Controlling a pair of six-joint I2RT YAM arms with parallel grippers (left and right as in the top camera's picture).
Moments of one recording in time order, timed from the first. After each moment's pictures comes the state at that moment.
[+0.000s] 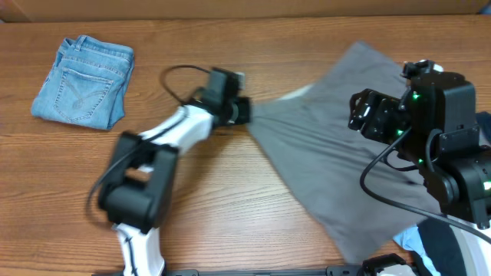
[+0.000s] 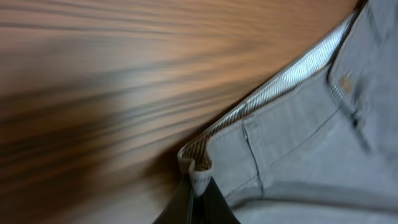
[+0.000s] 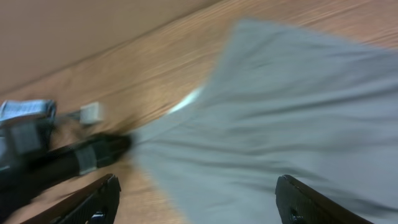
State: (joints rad) left arm -0.34 2.02 1.27 -0.23 0.31 -0.44; right arm 0.24 1.16 1.55 -1.17 0.06 0.51
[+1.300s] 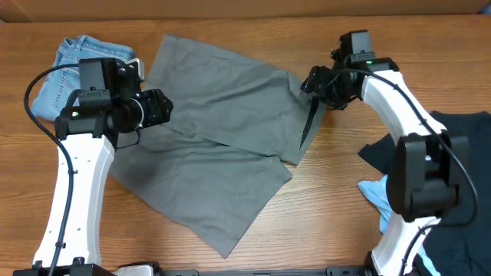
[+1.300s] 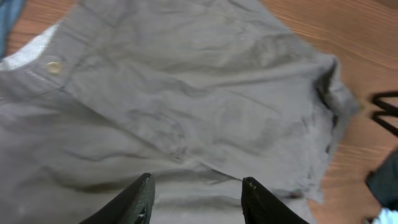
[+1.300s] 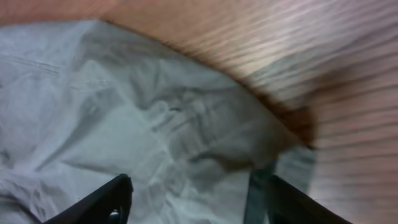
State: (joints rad) left arm 0.06 1.45 1.28 -0.82 0.34 -0.23; right arm 0.12 2.03 1.55 -0.70 -0.33 0.52
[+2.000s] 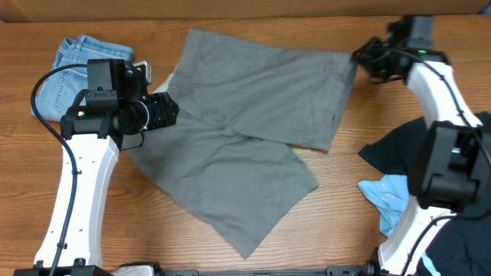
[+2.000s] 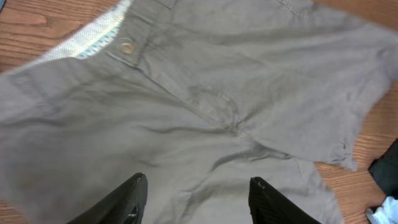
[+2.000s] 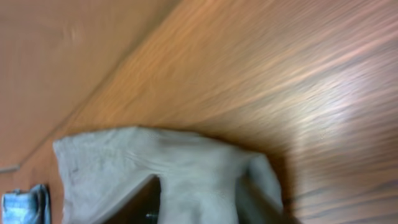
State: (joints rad) left arm 0.03 1.45 1.28 -0.85 0.31 -0.22; right arm -0.18 2.11 1.70 -0.49 -0.46 0.52
